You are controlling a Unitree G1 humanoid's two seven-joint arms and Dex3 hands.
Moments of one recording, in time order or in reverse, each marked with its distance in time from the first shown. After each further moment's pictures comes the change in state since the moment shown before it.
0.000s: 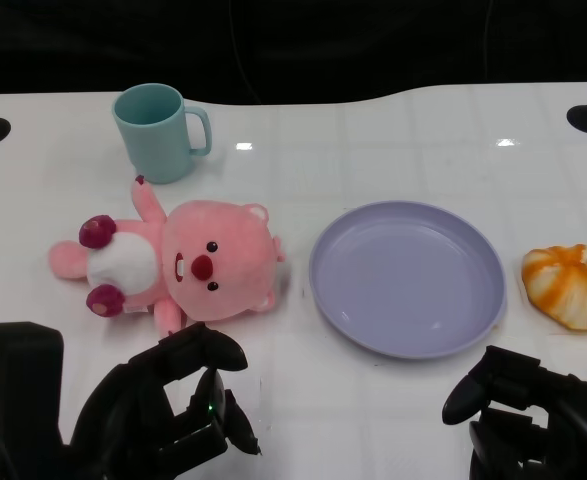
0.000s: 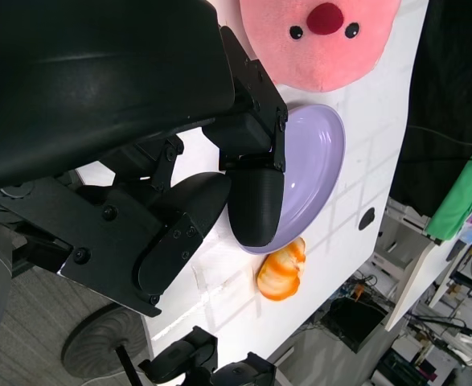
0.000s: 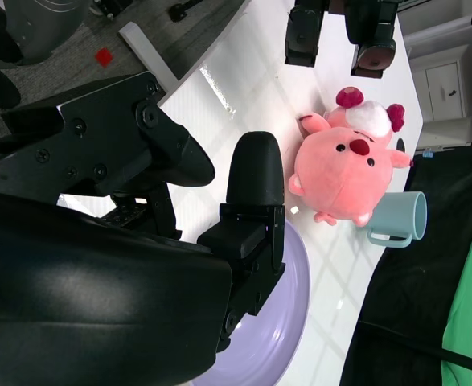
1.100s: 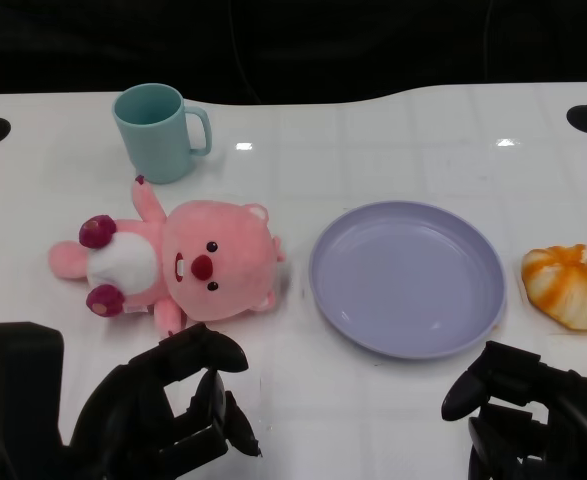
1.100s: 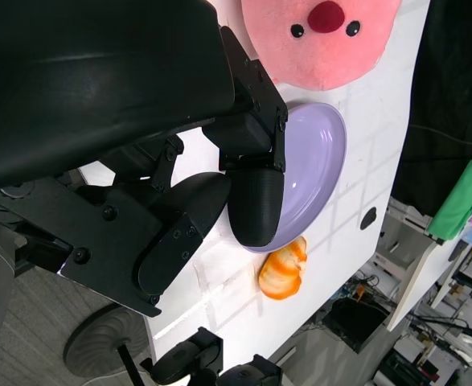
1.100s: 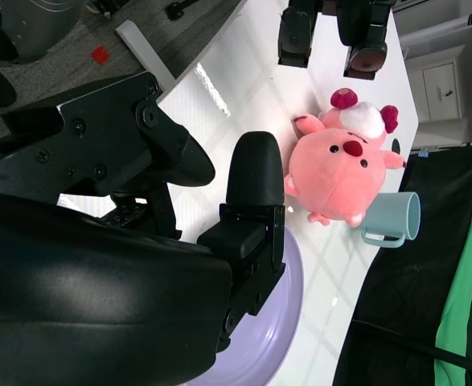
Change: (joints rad) left arm 0.003 -0.003 0.005 -0.017 0.003 0.020 0.000; right arm -0.004 0.000 0.000 -0.031 0.001 0.021 -0.010
